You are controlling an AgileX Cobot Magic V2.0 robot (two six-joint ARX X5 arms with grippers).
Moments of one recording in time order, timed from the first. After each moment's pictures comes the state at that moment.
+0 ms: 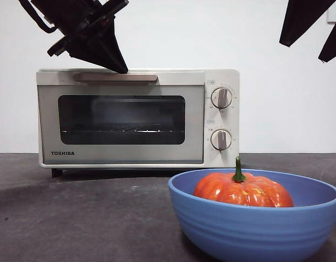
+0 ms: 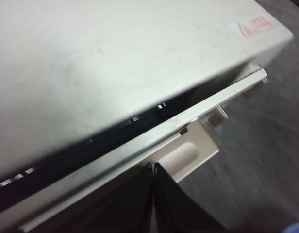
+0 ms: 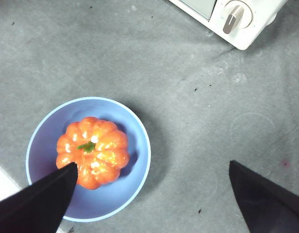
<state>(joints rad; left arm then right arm) -0.44 1.46 1.20 -0.38 0.27 -0.04 0.70 0.91 0.95 -0.90 0.00 0.03</state>
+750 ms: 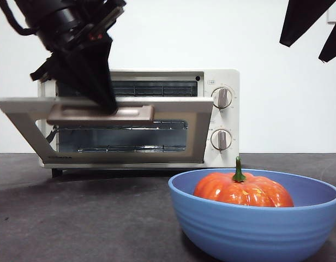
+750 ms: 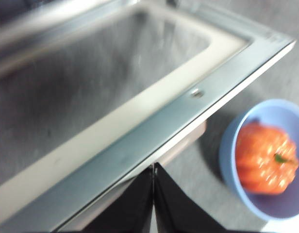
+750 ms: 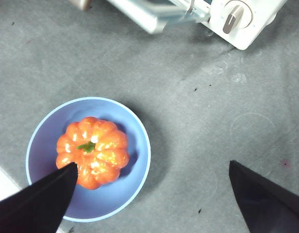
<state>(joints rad) -0.52 1.48 1.19 -0.75 0.31 -0.04 0.70 0.91 0.95 -0.90 0.00 0.03</state>
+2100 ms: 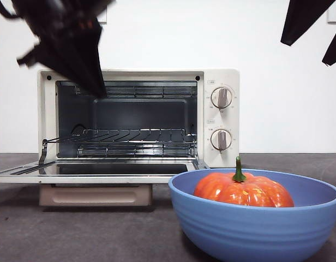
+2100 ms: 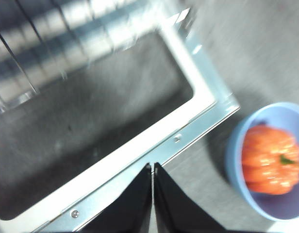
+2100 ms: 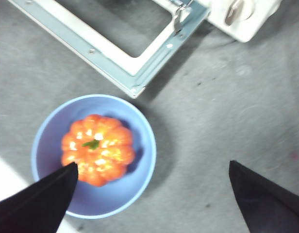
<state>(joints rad) -0.53 1.38 1.18 -0.77 0.26 -0.07 0.65 0.92 0.95 -0.92 -0.06 0.07</state>
